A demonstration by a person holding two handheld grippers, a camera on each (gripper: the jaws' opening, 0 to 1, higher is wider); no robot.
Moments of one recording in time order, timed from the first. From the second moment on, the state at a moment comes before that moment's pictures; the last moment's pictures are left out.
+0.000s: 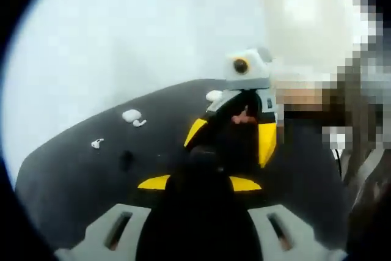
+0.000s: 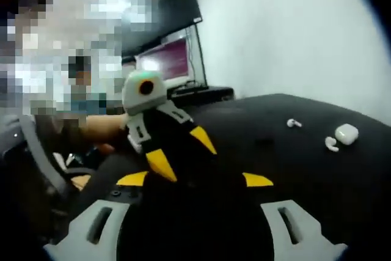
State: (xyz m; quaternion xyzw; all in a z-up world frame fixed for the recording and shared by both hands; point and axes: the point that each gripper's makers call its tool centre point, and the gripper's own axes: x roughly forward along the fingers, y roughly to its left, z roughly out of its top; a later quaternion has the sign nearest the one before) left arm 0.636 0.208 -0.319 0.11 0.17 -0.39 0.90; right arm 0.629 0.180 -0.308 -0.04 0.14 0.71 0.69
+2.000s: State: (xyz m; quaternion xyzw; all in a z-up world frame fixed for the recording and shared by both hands) left arm 0.631 0.206 -0.312 -0.02 0.23 -0.45 0.86; right arm 0.621 0.160 -0.289 0.01 0.16 0.71 0.68
